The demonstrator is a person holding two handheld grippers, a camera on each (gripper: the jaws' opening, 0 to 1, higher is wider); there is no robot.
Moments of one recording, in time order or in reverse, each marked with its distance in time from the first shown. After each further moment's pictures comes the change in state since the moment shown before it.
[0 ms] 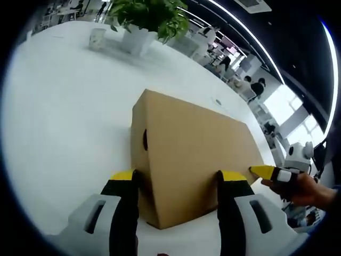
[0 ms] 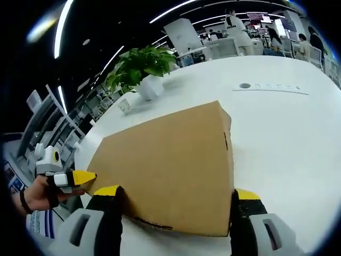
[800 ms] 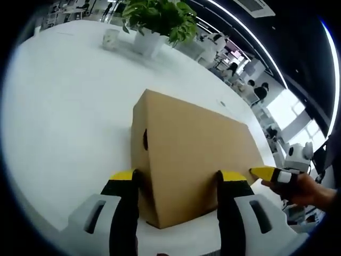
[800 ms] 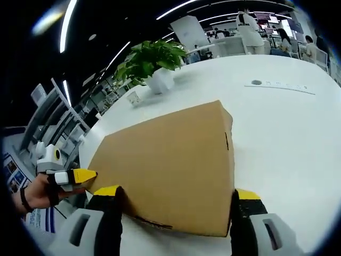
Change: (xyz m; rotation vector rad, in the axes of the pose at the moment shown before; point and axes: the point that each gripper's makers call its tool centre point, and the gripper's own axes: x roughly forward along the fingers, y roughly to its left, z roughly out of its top) left arm -0.032 0.019 -0.015 -0.031 -0.026 0.025; right arm 0.000 0.029 -0.020 -0.038 0.034 0.040
